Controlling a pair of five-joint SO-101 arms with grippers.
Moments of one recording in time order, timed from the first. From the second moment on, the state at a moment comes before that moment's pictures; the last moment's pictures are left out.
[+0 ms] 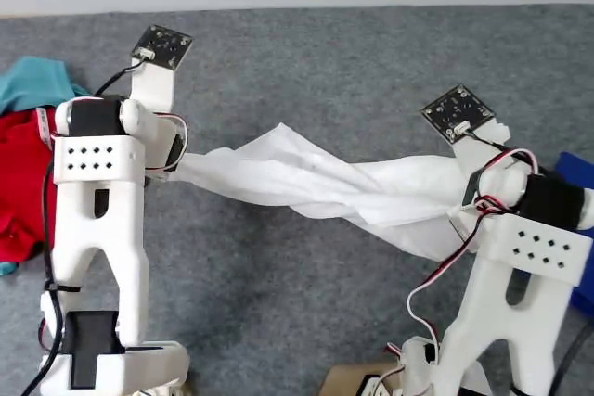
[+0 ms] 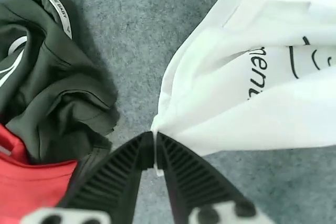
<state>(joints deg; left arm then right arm) -5.5 -6.8 1.5 91.1 -12.5 15.2 -33.2 16.7 93.6 48.6</state>
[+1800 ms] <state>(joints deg) 4.8 0.9 36.5 67.1 -52.2 15.2 -33.2 16.7 93.6 48.6</state>
